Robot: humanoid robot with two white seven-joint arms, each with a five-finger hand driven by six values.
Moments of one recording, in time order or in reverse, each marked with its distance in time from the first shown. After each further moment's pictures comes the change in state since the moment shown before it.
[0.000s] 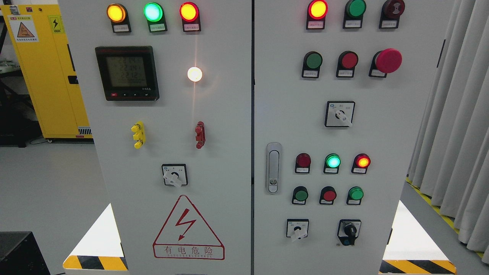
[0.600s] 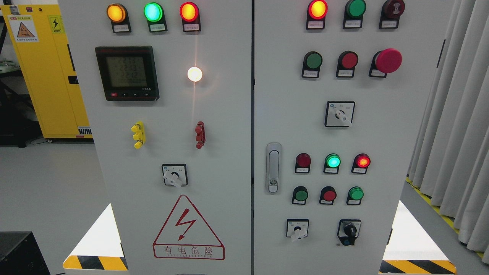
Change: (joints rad) left arm 0.000 0.000 0.000 0.000 0.000 0.000 0.000; right arm -0.008 -0.002 0.004 0.003 0.004 0.006 -0.010
